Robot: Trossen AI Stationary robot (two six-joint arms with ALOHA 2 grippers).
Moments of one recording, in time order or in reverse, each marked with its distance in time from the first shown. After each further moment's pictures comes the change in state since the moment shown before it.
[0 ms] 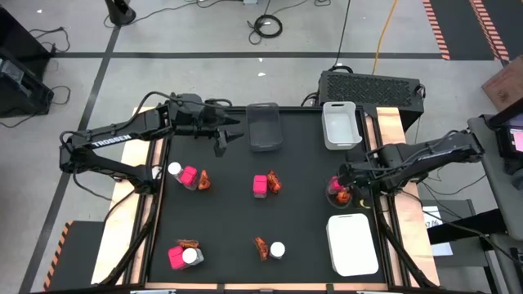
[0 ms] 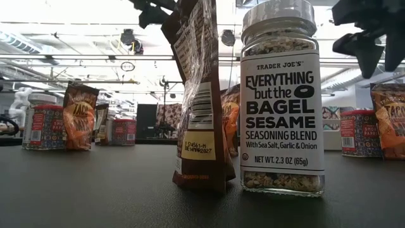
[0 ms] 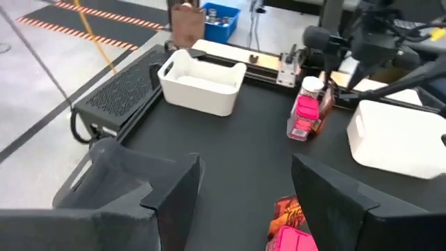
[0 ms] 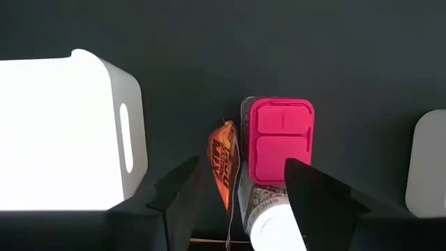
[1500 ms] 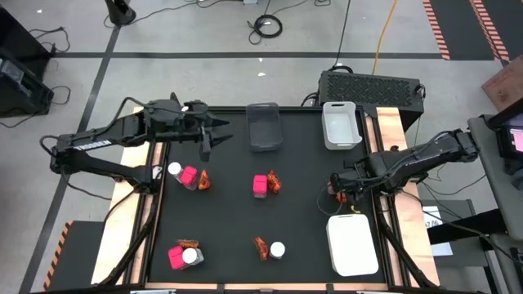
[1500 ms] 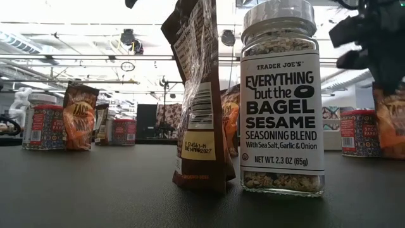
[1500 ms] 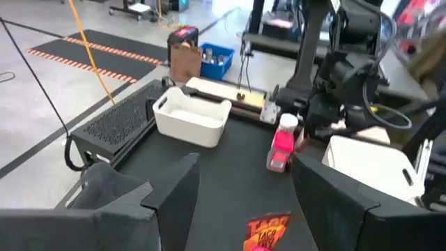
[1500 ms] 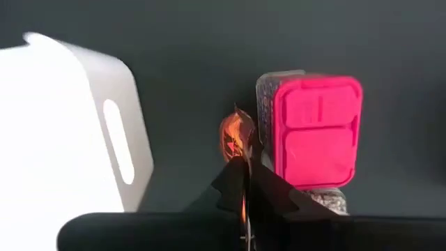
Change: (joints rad) left arm -0.116 -0.145 0.000 0.002 -0.121 -0.092; right arm 0.016 0.098 -0.066 0.058 -0.035 0.112
